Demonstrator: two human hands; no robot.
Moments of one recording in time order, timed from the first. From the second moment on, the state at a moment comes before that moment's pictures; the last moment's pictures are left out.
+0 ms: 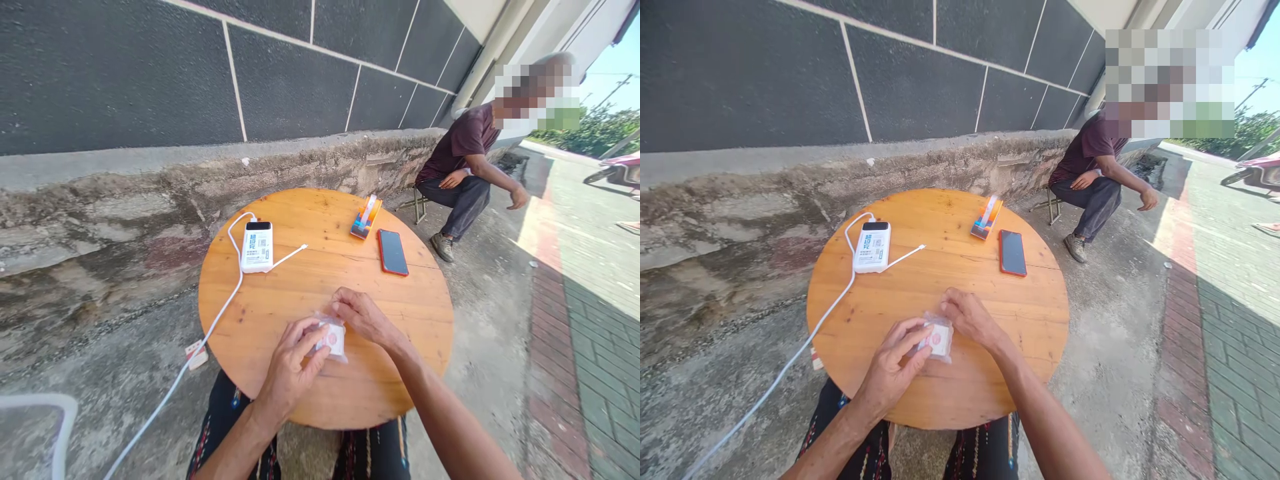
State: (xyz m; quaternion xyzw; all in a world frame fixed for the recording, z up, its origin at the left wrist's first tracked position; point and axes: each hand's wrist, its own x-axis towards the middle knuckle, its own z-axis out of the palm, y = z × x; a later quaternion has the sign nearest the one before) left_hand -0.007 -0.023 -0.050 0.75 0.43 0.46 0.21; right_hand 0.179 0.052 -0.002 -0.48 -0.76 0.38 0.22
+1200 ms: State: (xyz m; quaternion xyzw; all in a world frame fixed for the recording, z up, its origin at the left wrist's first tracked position) left_hand -0.004 -0.025 -0.048 0.71 0.46 0.47 0.26; right_hand 0.204 -0.083 -0.038 -0.56 -0.79 0.02 0.25
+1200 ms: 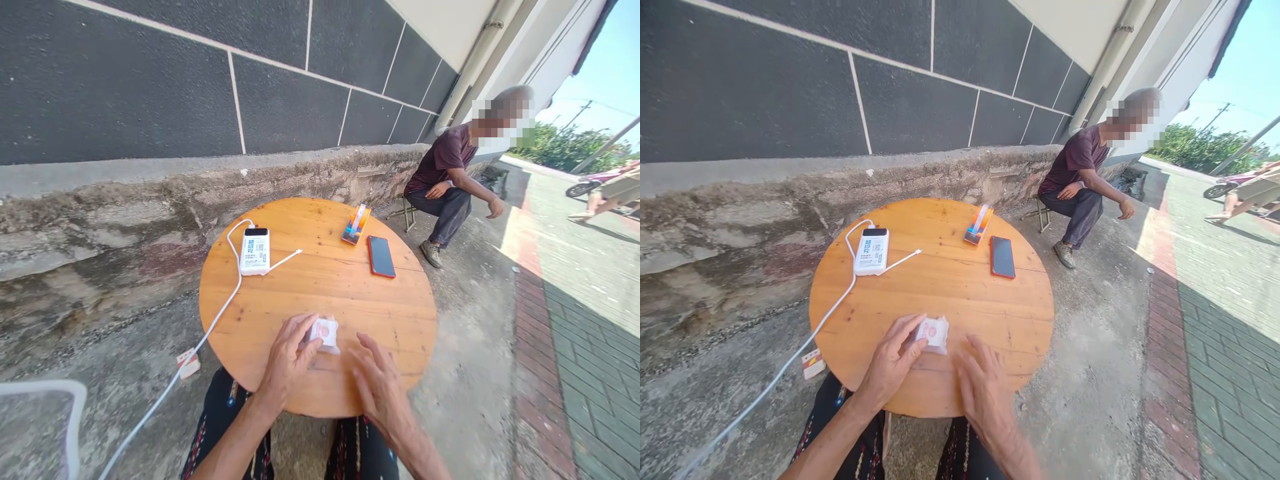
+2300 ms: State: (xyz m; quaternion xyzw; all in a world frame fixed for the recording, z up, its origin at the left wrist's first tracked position) left_hand 0.003 -0.018 -0.062 0.74 0.48 0.44 0.14; right_hand 0.182 -0.104 -0.058 -0.60 -0.72 0.00 0.35
